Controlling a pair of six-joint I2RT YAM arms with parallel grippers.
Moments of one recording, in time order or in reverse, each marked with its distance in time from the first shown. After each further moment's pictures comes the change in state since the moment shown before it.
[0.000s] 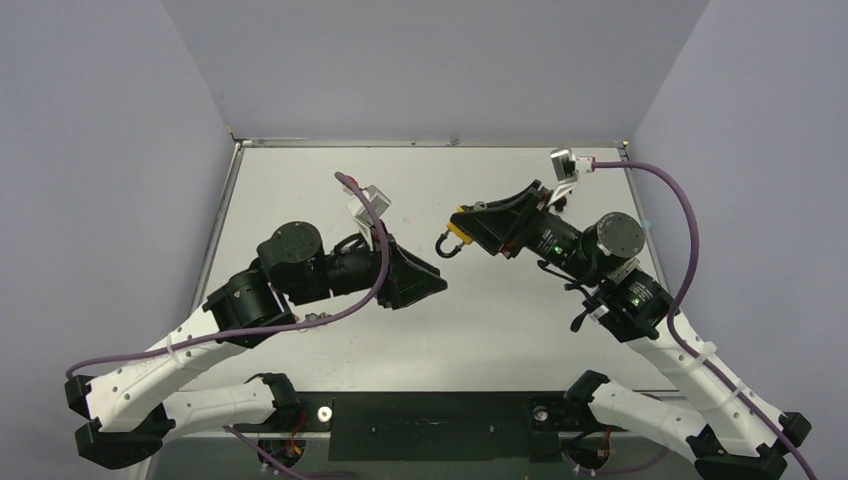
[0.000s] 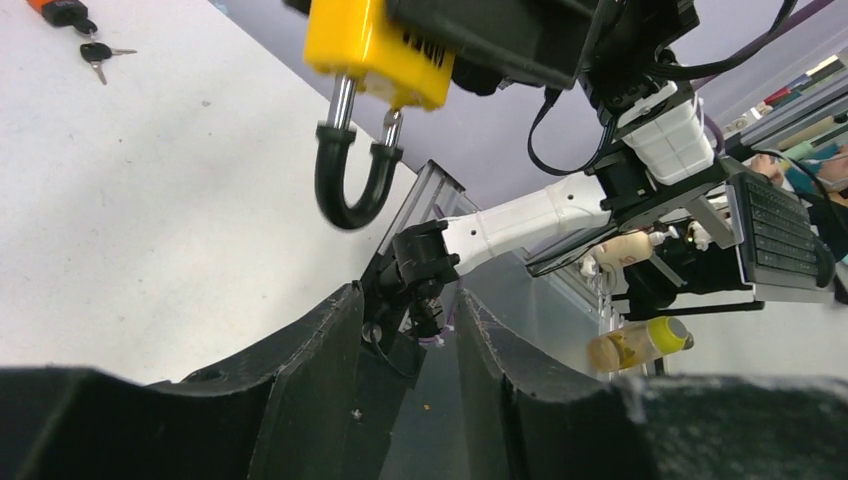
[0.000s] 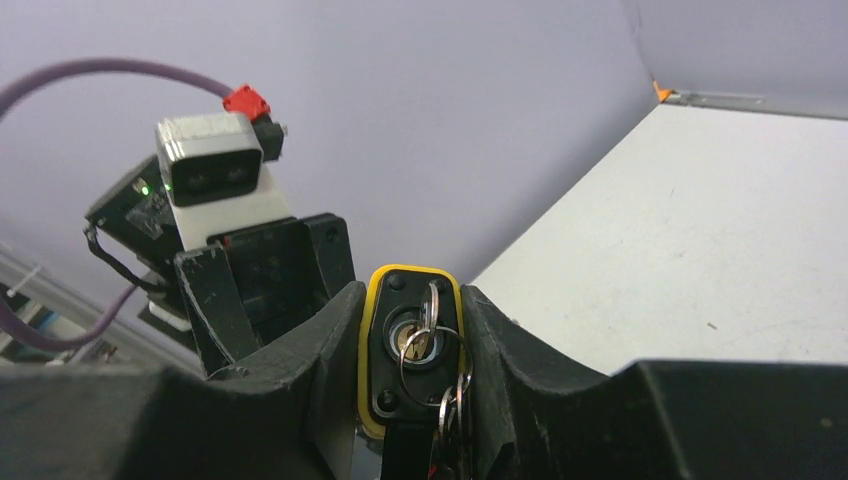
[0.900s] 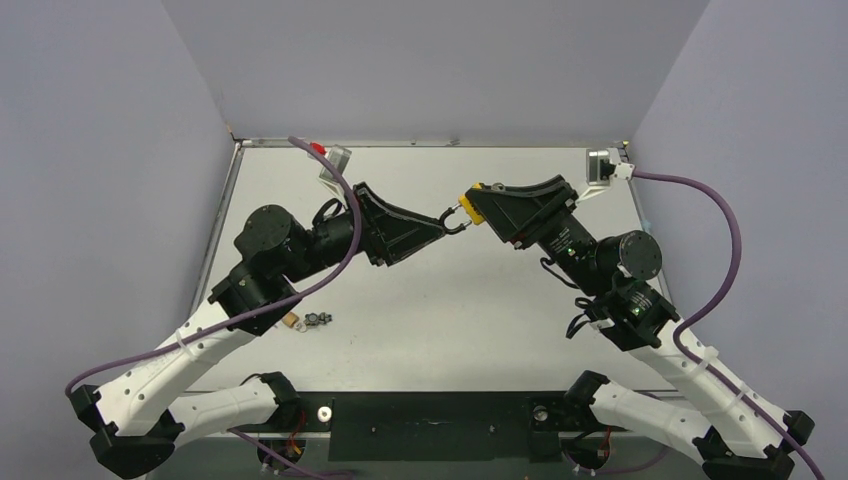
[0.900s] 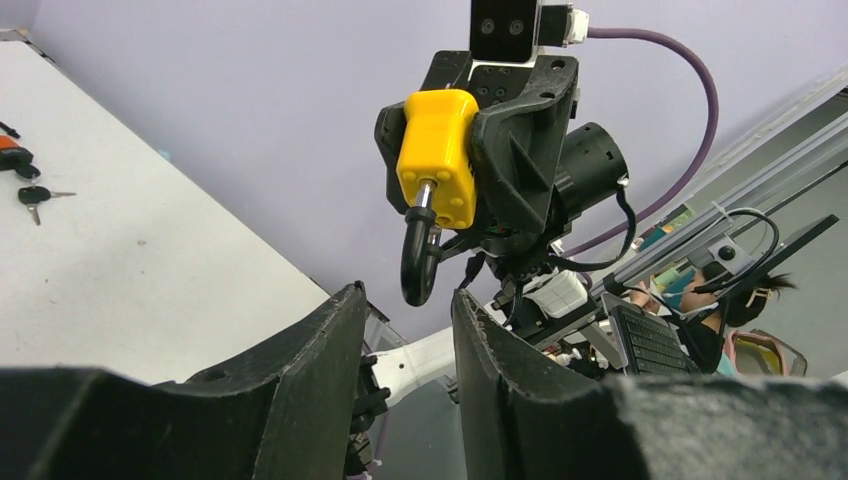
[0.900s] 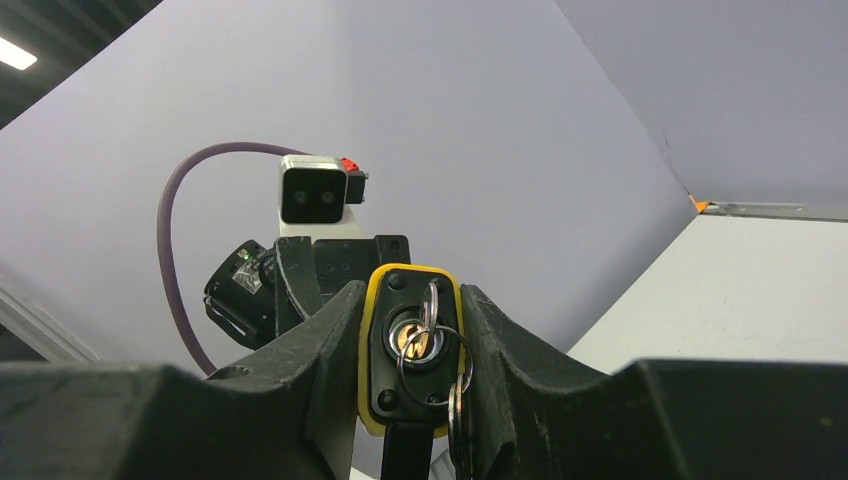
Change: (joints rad) left arm 0.155 0.022 -0.028 0.358 0.068 -0.235; right arm 0.059 -0.044 -0.049 0.248 0.227 0.121
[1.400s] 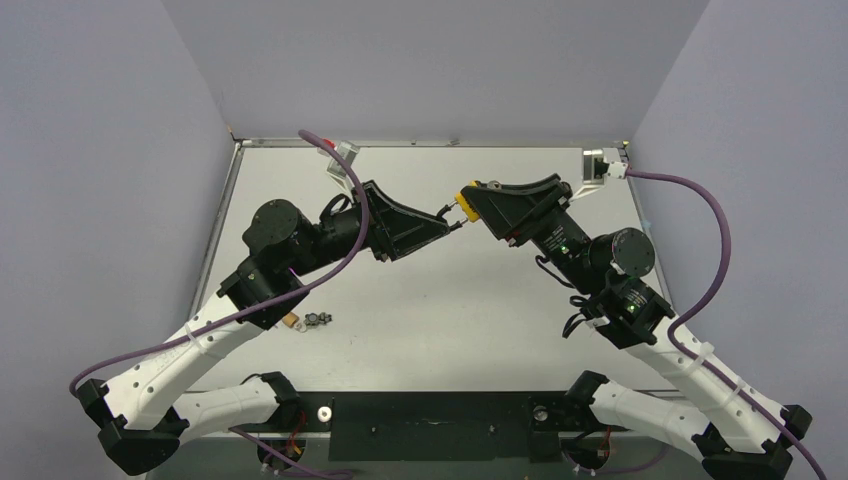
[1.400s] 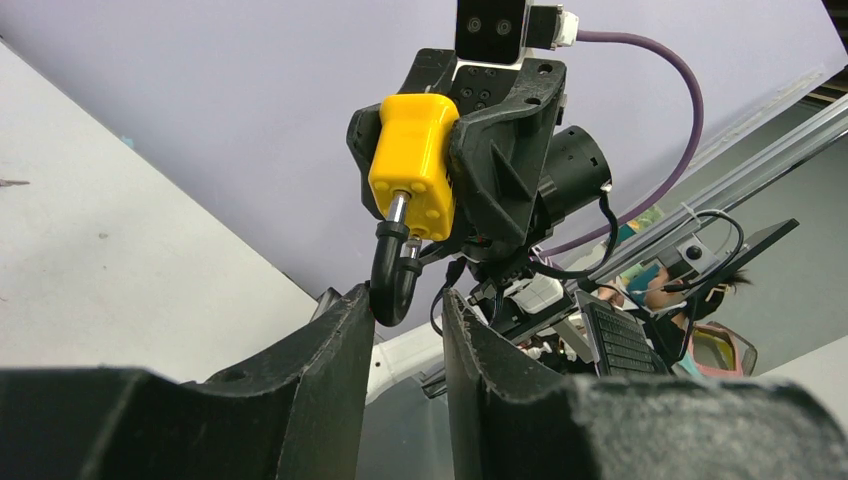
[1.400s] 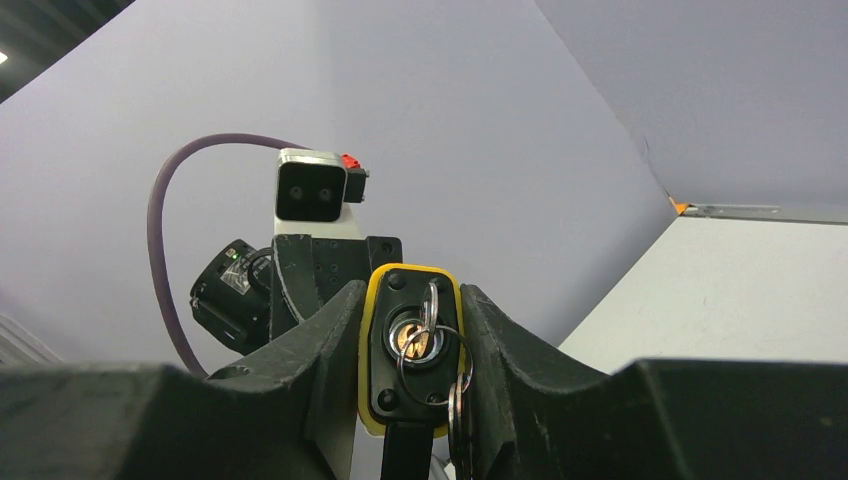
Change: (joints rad) left arm 0.025 0.037 0.000 0.061 0.064 -0.076; right arm 0.025 0.018 0.003 0.000 0.043 -0.037
